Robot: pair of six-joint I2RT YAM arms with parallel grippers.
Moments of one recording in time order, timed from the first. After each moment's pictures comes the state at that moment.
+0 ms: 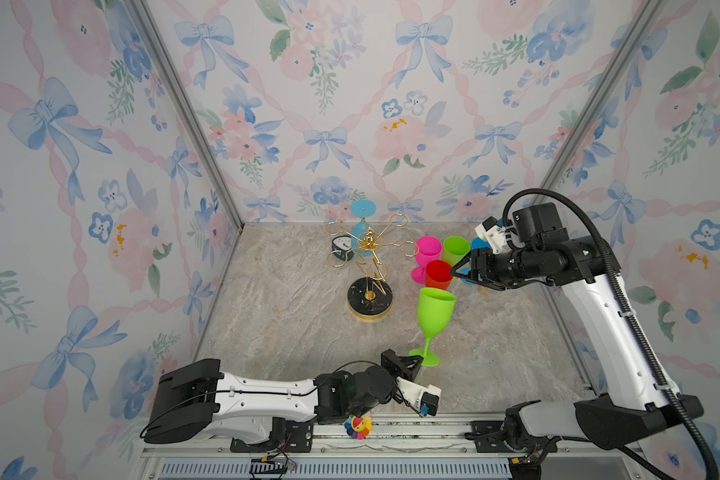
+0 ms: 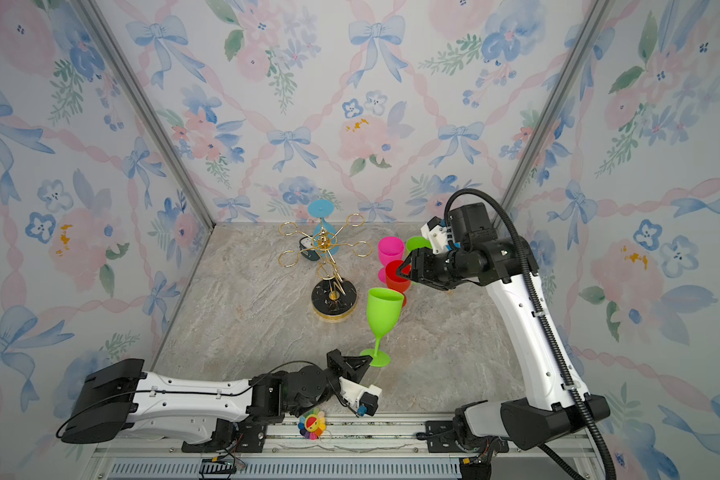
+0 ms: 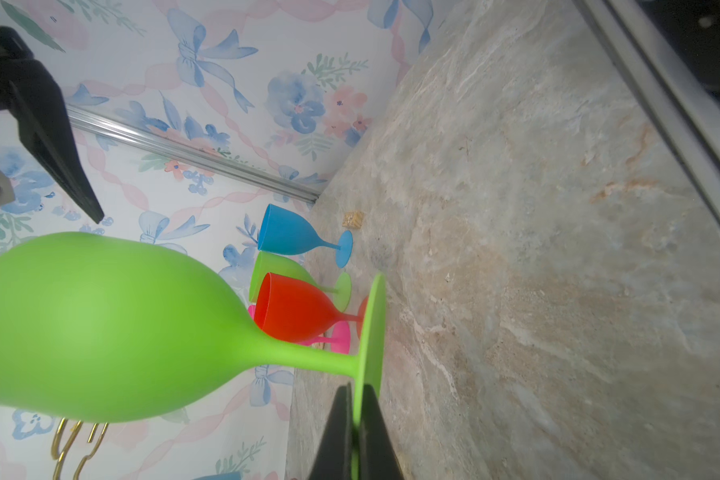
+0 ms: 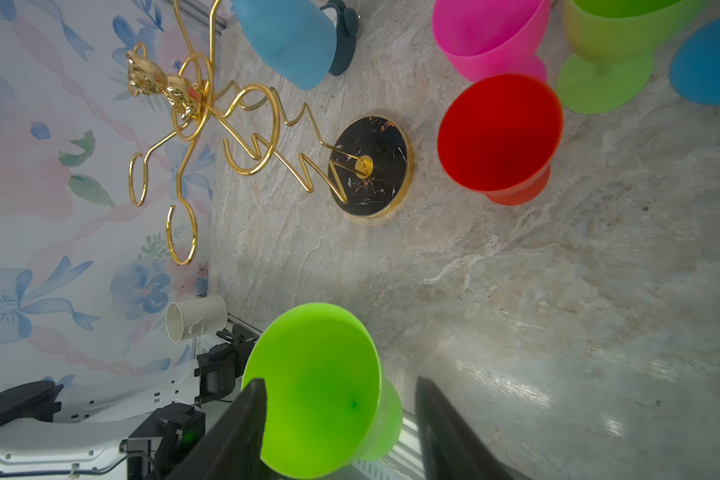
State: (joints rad) left arm -1.43 1.23 0.53 0.40 -0.49 1.06; right arm 0.31 1.40 1.80 -1.38 -0.46 0.39
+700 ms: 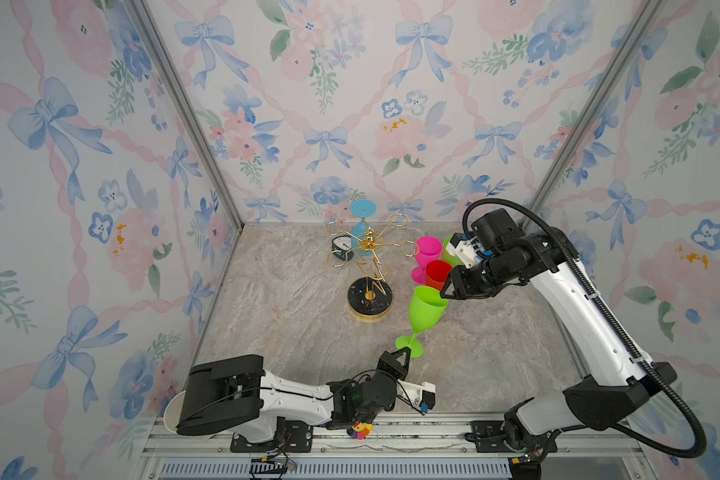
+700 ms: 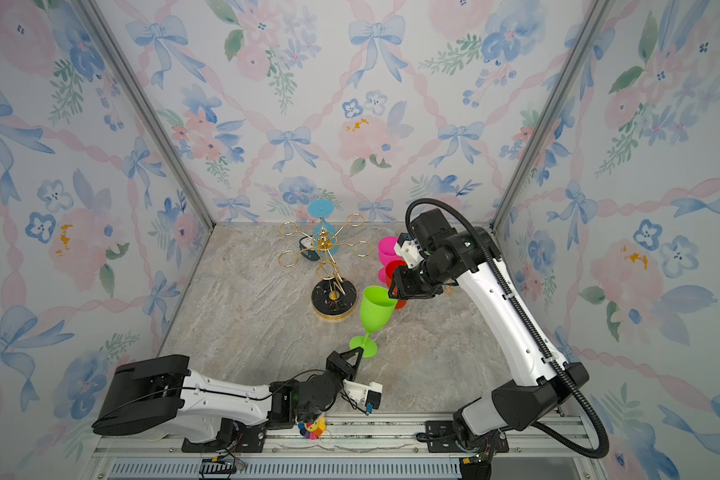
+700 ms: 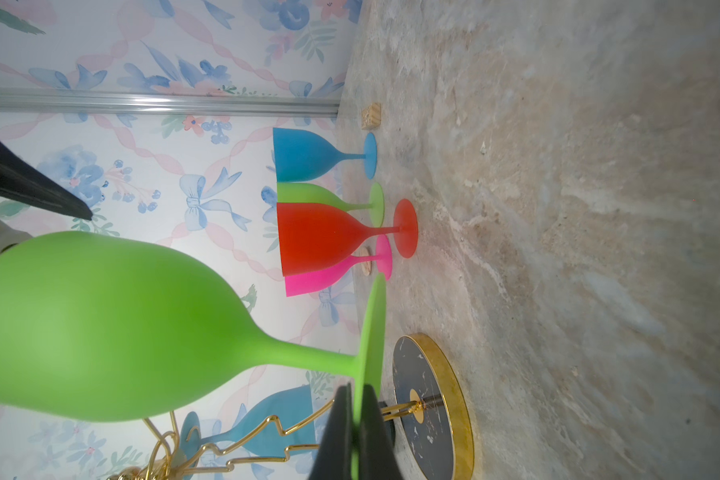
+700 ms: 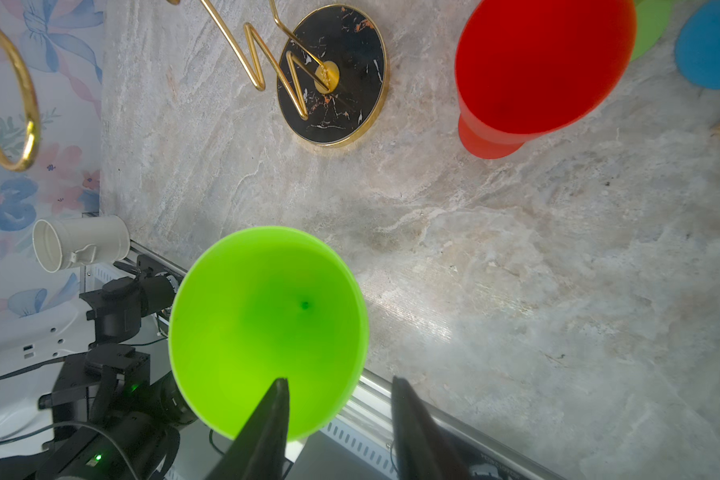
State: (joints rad) left arm -1.44 1.44 0.46 0.69 -0.80 1.36; right arm 0.47 1.49 1.82 -1.51 -0.30 0.26
